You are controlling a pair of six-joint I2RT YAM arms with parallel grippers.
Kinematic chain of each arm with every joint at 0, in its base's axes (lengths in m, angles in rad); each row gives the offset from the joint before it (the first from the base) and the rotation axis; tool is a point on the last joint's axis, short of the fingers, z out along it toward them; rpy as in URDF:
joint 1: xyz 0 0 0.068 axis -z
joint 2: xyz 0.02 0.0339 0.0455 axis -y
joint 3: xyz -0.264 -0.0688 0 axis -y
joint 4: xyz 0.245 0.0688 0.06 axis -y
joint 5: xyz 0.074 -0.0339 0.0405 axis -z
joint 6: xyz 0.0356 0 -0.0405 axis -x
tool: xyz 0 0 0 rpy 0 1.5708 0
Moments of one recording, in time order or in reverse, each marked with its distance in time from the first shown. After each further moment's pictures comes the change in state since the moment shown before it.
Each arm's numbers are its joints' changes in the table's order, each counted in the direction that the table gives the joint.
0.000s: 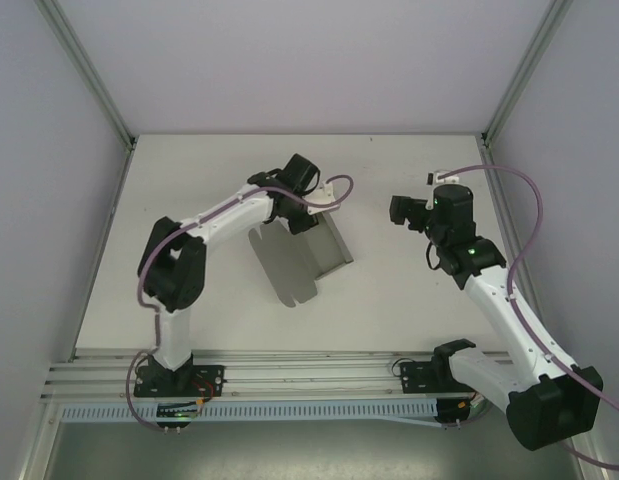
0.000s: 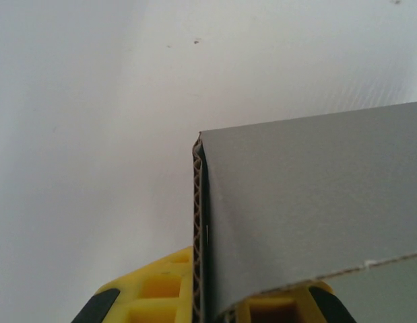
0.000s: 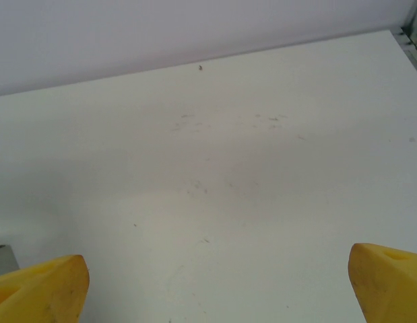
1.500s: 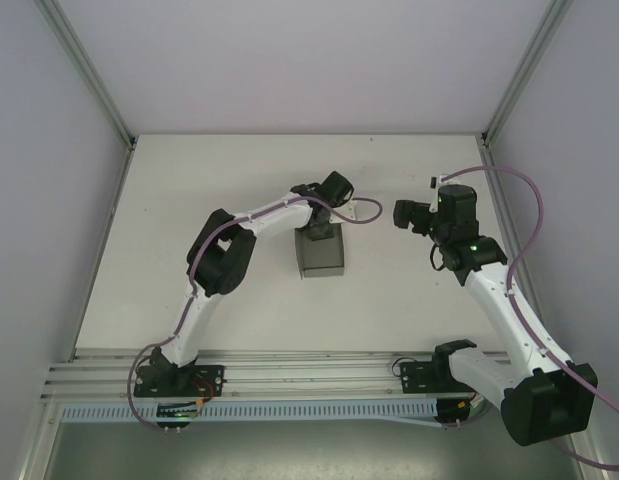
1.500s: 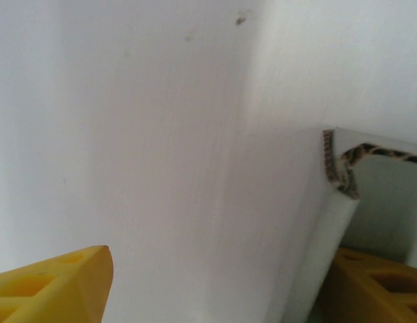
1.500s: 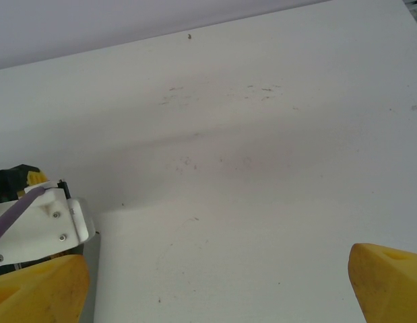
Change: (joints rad) left arm 0.102 -0.288 0.175 0.092 -0.368 -0.099; right arm 0.061 -0.025 -0.006 -0.037 -0.077 0.003
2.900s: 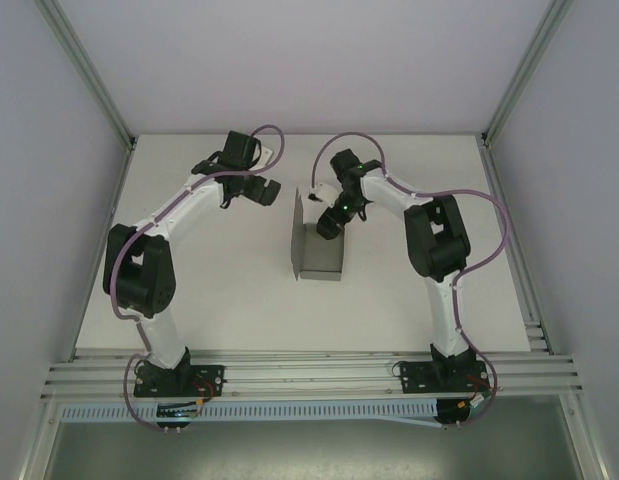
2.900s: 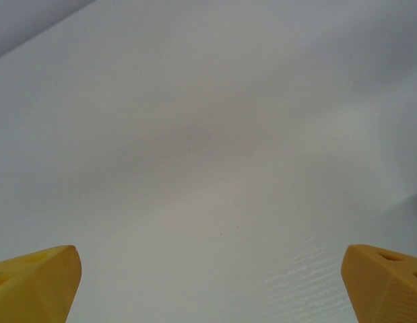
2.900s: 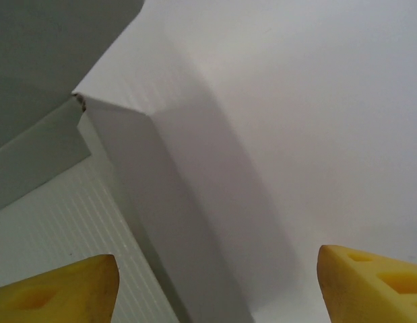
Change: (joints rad) left arm -0.378 0.485 -0.346 0.104 0.180 0.572; right arm -0.257 -1.174 0.863 -0.427 -0.409 0.793
